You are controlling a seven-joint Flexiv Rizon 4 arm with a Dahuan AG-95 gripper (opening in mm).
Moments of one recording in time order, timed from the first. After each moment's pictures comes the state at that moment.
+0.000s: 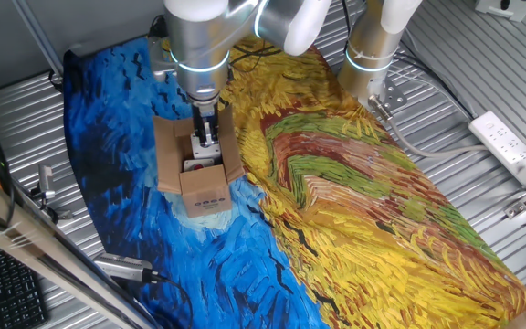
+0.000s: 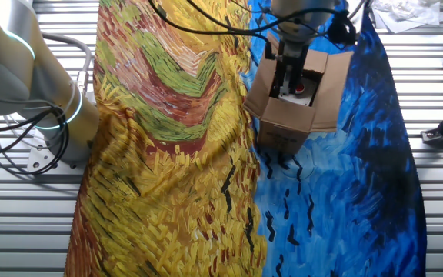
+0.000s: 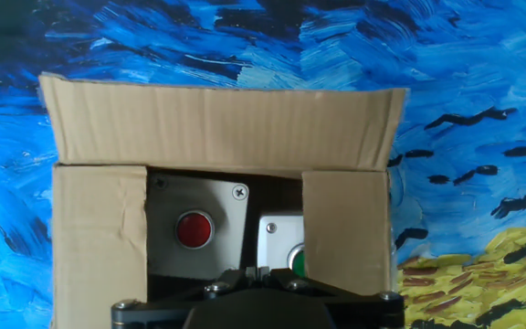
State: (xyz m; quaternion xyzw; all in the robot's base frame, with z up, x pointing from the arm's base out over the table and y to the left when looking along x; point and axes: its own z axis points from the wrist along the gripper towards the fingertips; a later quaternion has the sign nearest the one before) arm 0.499 0.042 0.138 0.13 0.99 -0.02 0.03
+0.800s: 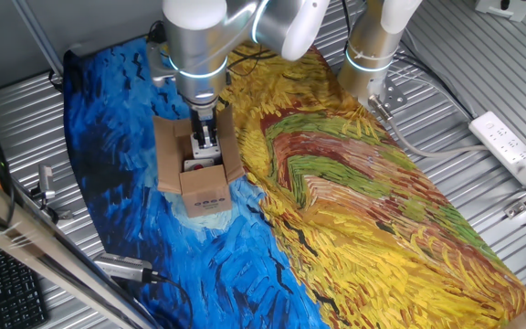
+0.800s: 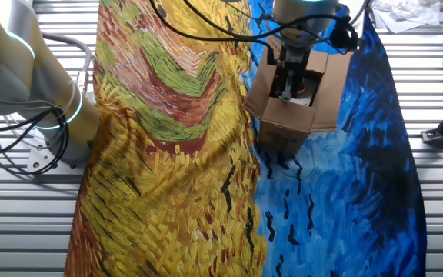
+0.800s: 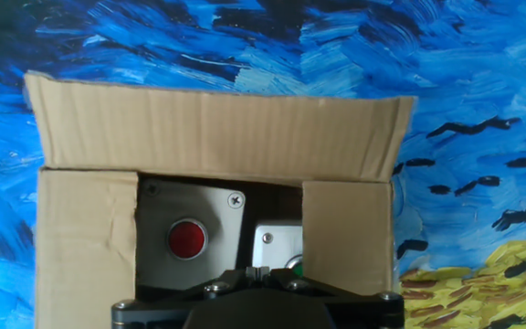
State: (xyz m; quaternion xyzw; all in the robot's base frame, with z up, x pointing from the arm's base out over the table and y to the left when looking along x) arm 0.504 0.032 0.126 0.11 0.99 -0.03 0.03
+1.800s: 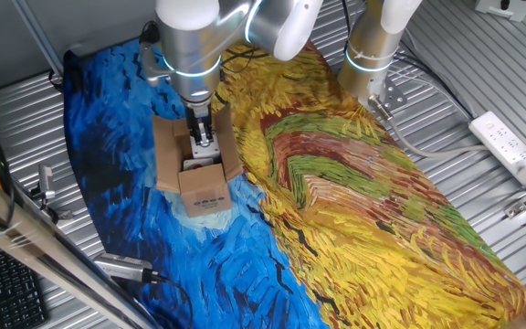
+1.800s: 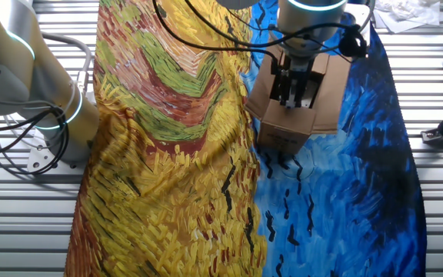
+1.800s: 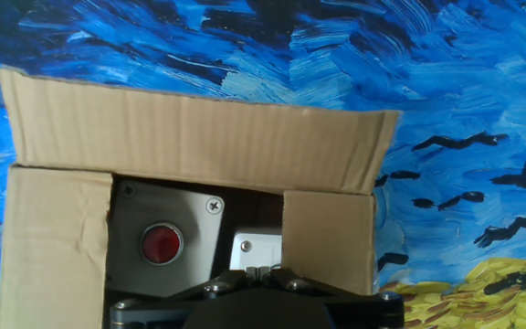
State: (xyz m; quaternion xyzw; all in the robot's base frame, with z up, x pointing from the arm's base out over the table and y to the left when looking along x) arm 0.505 0.017 0.124 0.09 0.99 -0.04 0.02
